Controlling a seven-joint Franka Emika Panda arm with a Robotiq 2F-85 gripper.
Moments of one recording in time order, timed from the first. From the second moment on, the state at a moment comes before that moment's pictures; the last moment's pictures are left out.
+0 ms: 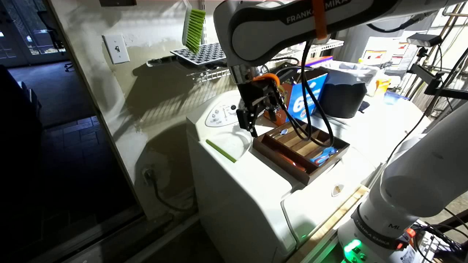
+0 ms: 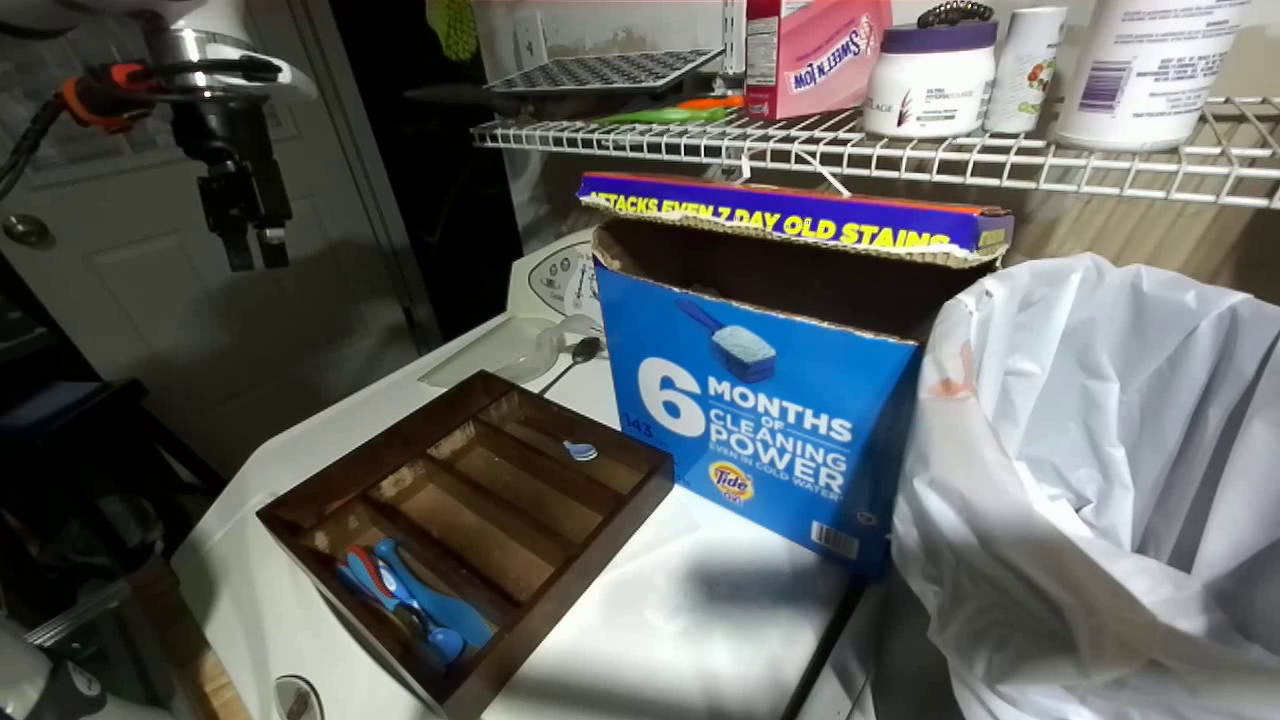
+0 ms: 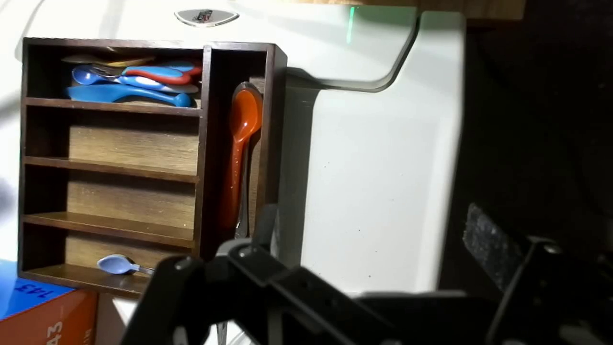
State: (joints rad) arm 0.10 -0.29 0.34 -2.20 -0.04 1.59 0.35
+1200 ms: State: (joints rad) arm 0.07 -0.50 0.13 -2.65 -0.06 2.07 0.29
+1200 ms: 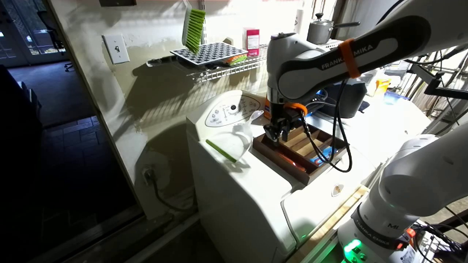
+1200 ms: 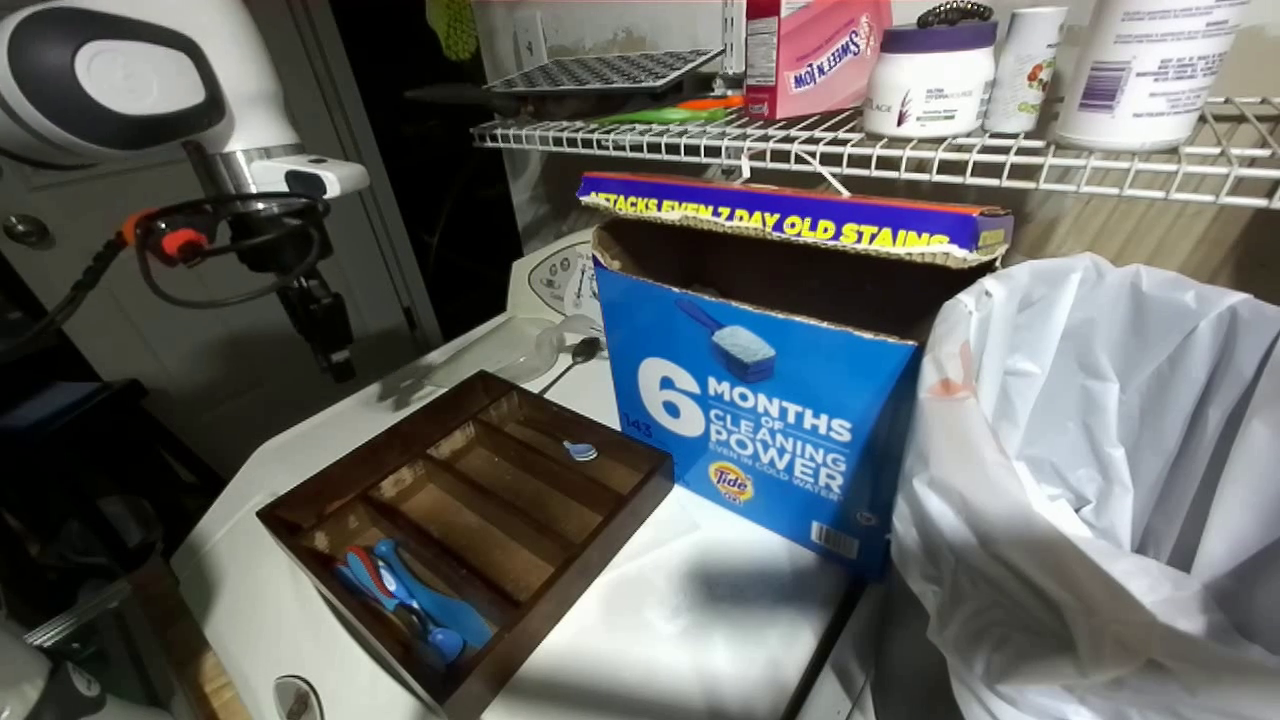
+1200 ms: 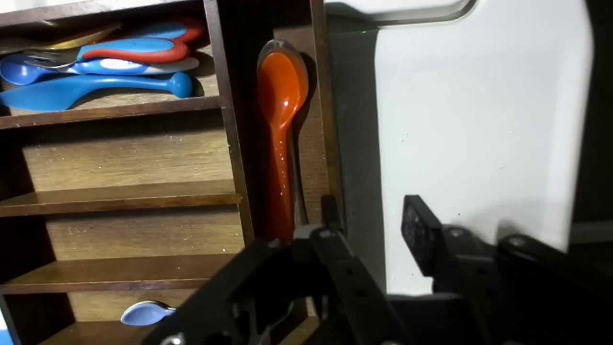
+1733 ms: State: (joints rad) arm 0.02 -0.50 0.08 -2.77 -0.06 2.24 0.20
